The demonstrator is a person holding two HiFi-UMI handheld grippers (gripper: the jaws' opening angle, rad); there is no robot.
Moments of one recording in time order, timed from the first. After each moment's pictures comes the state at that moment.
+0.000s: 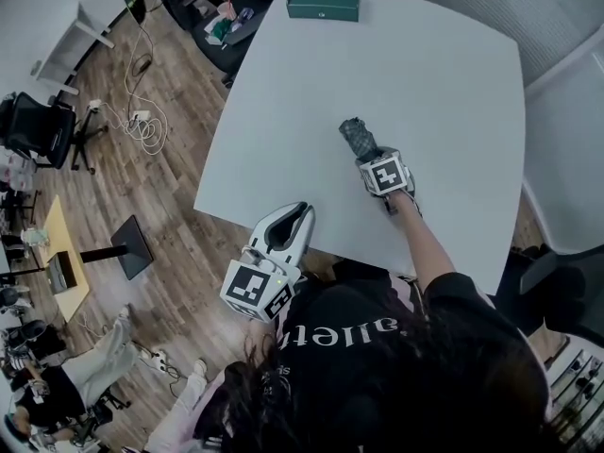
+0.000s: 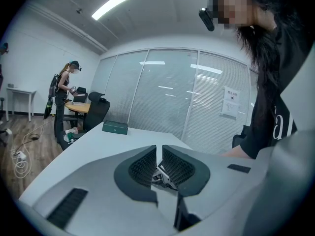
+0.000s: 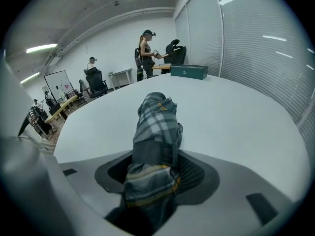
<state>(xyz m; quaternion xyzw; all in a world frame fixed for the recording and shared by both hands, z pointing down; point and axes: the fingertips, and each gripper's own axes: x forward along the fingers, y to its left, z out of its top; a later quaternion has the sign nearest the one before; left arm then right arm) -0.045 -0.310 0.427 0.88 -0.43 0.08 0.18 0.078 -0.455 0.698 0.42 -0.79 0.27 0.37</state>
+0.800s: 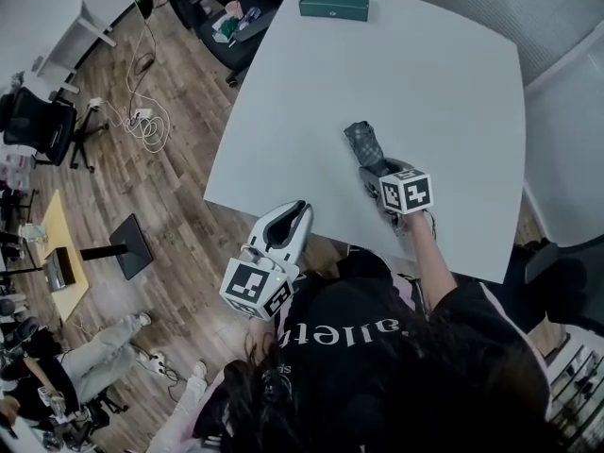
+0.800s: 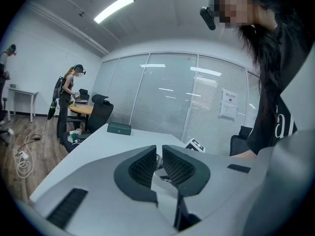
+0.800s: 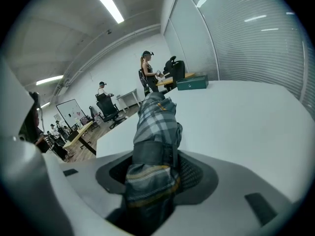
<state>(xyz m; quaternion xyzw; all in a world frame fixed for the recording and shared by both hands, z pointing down) -0.089 -0.282 0.425 0.88 -0.43 0.07 0.17 0.043 -0.390 0.624 0.40 -0.82 0.33 0.24</state>
